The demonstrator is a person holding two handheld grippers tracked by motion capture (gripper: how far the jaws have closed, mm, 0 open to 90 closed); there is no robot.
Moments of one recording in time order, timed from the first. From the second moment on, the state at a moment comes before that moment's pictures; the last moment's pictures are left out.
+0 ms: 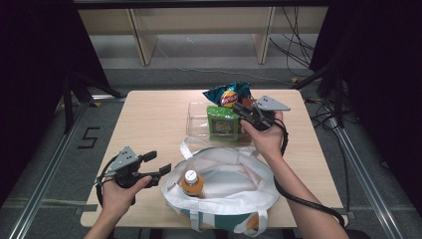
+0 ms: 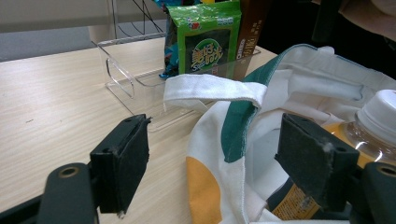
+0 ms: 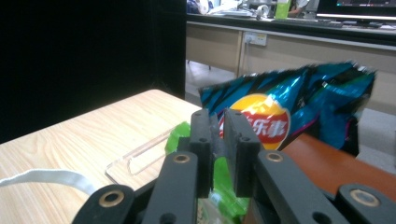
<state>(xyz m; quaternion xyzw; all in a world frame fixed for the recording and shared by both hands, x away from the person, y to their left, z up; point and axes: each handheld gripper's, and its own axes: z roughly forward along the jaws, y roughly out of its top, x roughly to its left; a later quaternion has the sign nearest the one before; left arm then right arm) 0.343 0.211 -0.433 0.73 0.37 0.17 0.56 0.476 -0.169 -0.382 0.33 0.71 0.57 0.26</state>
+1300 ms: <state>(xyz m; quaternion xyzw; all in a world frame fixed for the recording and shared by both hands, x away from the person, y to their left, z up) 0.342 0.211 -0.431 0.72 0.36 0.18 0.56 0.461 -0.225 -0.369 0.33 0.71 0.56 0.26</state>
